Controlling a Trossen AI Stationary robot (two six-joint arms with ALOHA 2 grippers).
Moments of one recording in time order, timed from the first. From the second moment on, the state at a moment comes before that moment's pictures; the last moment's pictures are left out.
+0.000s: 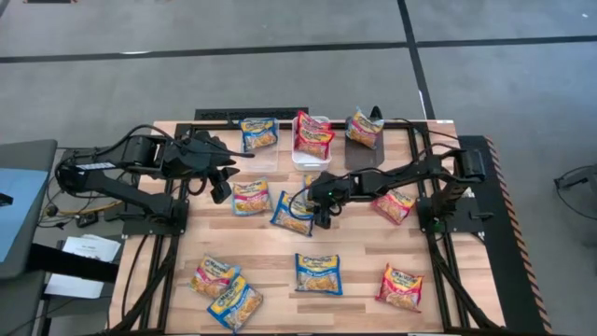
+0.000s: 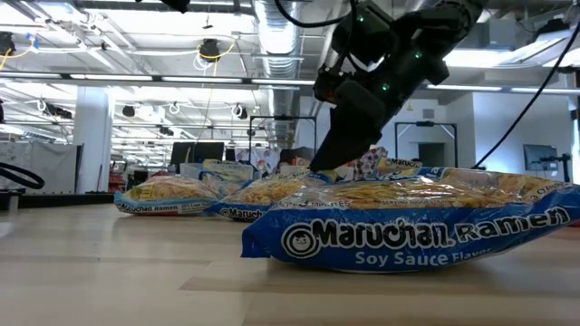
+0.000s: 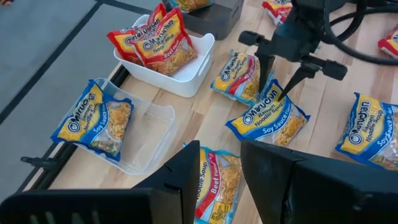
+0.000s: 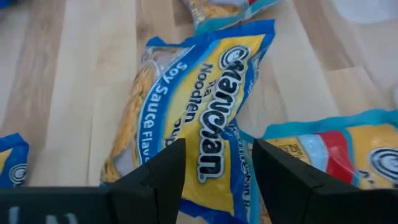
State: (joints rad) left arm -0.05 1.09 1.40 -1.05 -0.43 -0.30; right arm -0.05 1.72 0.93 0.02 0.00 0.13
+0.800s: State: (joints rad) left arm -0.05 1.09 1.40 -1.05 -0.43 -0.30; right arm -0.07 1.72 0.93 0.00 -0.06 0.26
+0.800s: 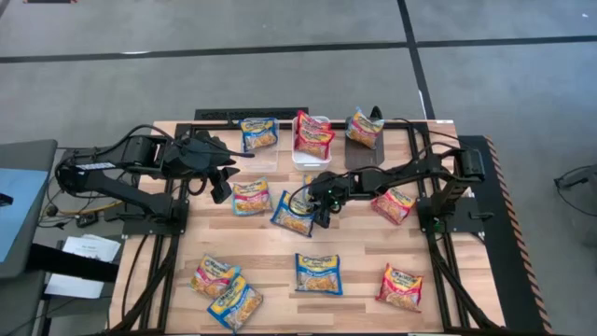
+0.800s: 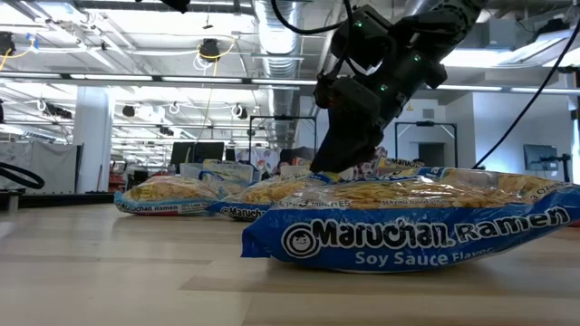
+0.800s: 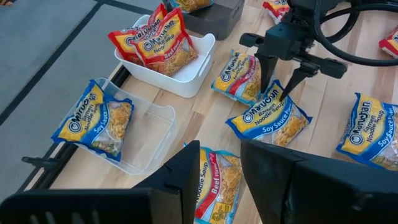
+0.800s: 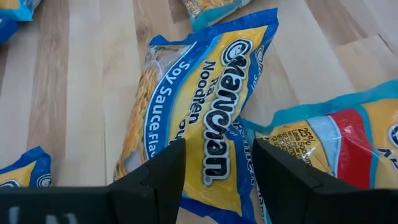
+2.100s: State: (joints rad) left arm -0.05 1.09 1.40 -1.04 -0.43 -0.39; right arm -0.04 1.82 0.98 -0.03 -0.06 0.28
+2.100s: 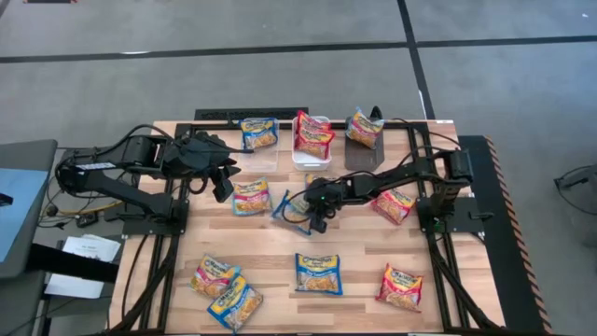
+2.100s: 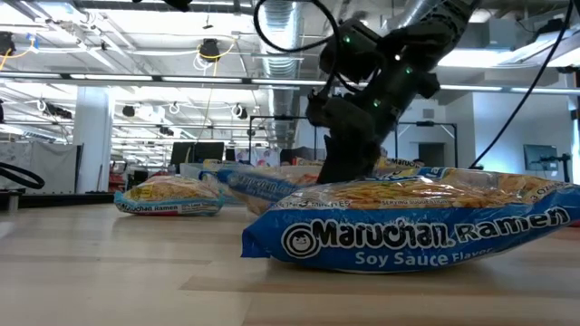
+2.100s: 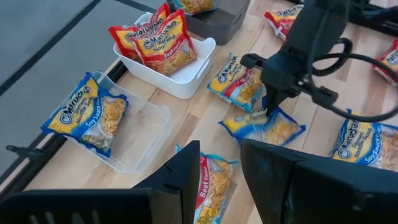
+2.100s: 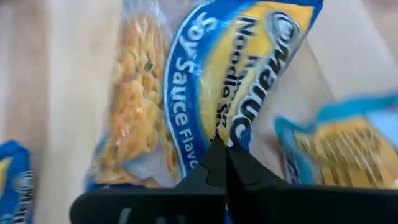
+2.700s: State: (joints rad) left arm -0.05 1.09 1.40 -1.05 -0.41 -0.46; right arm 0.00 1.81 1.24 -0.30 -0.03 -0.02
